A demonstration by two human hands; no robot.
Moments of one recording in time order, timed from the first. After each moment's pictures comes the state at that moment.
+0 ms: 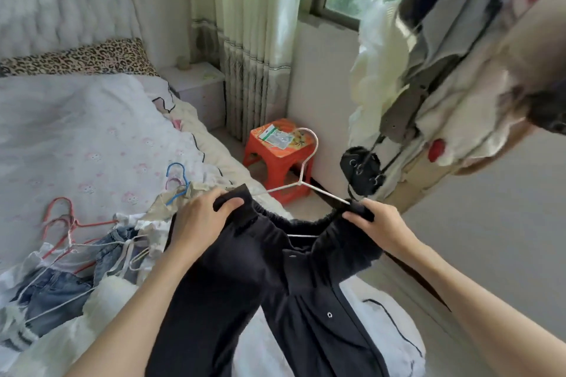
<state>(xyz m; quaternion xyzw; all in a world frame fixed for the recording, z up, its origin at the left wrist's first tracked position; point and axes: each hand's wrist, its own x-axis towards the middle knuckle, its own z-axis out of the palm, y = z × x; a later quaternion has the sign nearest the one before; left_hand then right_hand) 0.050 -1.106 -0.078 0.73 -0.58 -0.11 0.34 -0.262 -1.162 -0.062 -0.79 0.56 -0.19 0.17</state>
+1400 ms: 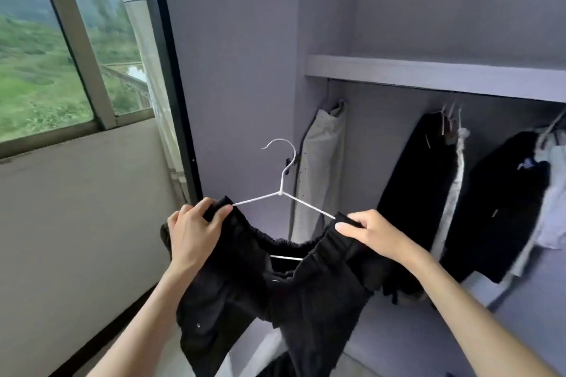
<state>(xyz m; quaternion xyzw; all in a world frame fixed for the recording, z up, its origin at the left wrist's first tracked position) -0.670 -0.733 0.055 0.01 -0.90 -0.36 0.26 -0.642 -0.426 0.068 -0.08 0.90 -0.42 0.00</state>
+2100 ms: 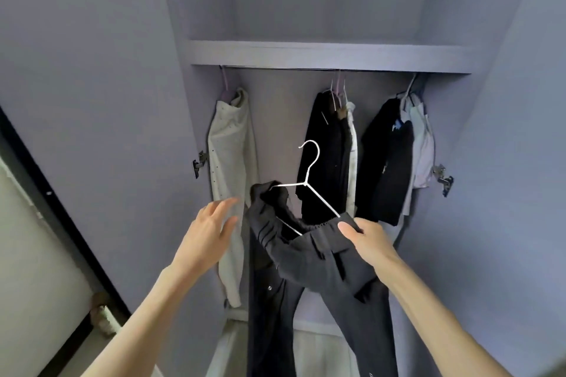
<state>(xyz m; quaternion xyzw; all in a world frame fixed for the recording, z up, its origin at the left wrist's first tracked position) -0.715 -0.611 0.030 -0.34 -0.89 -0.30 0.09 -0.578 -0.351 0.010 0.27 0.81 -0.50 -0.14</state>
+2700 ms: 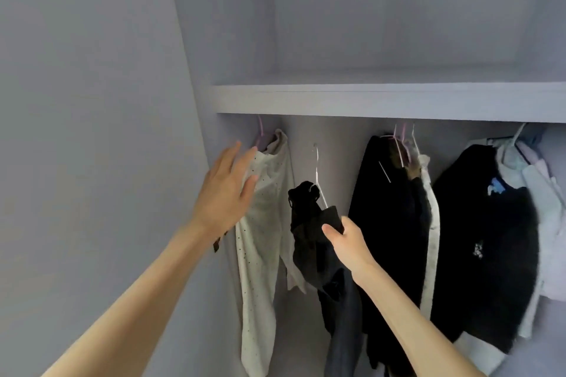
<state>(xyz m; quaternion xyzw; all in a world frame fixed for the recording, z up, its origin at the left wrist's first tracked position) -0.930 -0.521 0.133 -0.34 -0.86 -0.24 0.29 -0.848 -0.317 0.043 0.20 0.77 -0.59 -0.14</state>
